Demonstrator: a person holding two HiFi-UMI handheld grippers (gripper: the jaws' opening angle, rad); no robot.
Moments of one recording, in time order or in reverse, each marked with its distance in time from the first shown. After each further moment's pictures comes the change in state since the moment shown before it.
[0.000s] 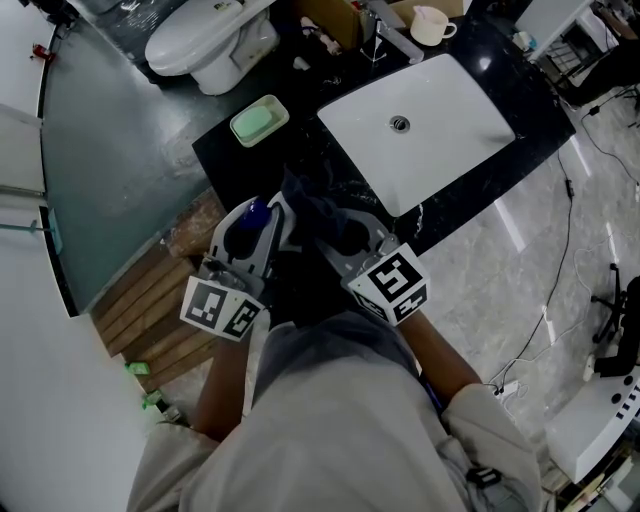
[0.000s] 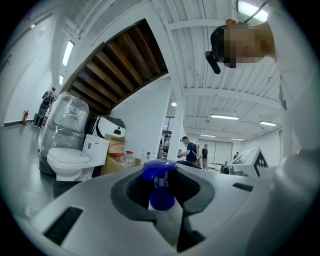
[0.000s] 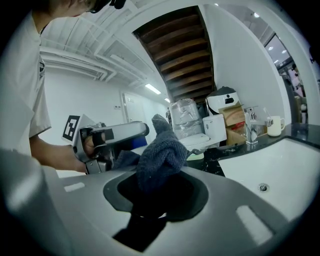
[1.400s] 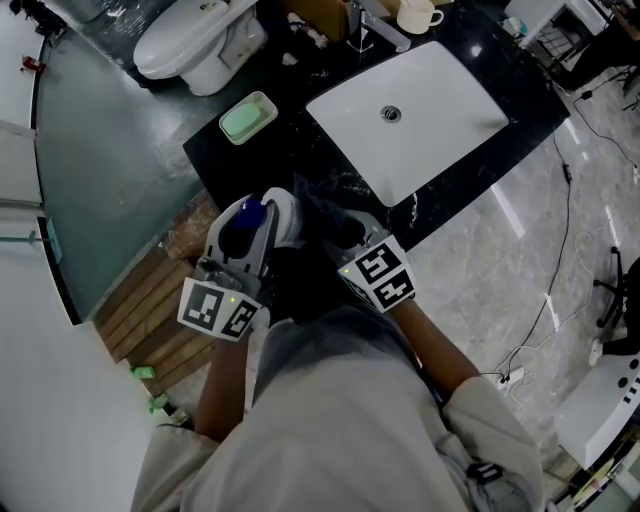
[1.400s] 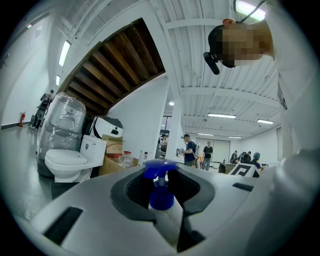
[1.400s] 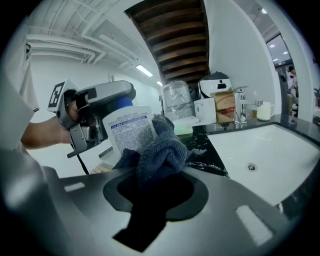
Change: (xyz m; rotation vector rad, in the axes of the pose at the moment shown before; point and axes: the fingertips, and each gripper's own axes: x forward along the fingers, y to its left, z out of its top) left arm 0.000 -0.007 -0.001 0.024 0.008 -0.021; right arm 0.003 -0.021 -0.069 0.027 0.210 -0.107
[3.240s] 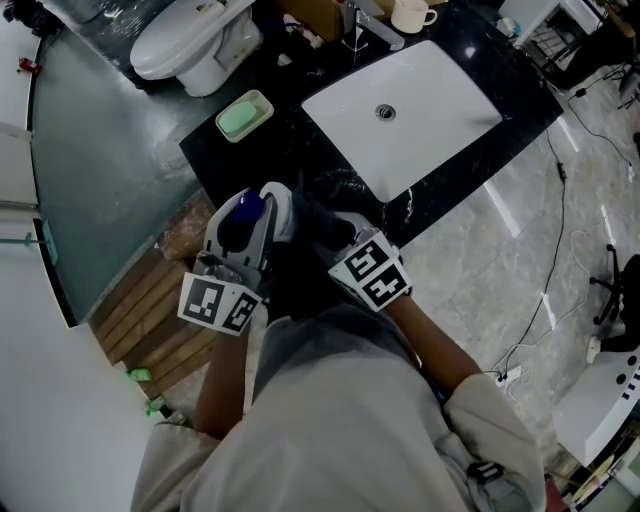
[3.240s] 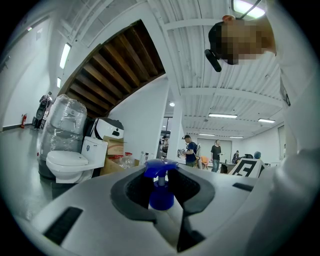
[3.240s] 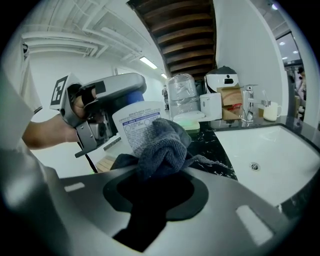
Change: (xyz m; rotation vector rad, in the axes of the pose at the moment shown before) left arm 0.001 -0.002 0.000 0.007 -0.015 0.015; right arm 0.000 0.017 -0.007 -0.037 0.087 0.037
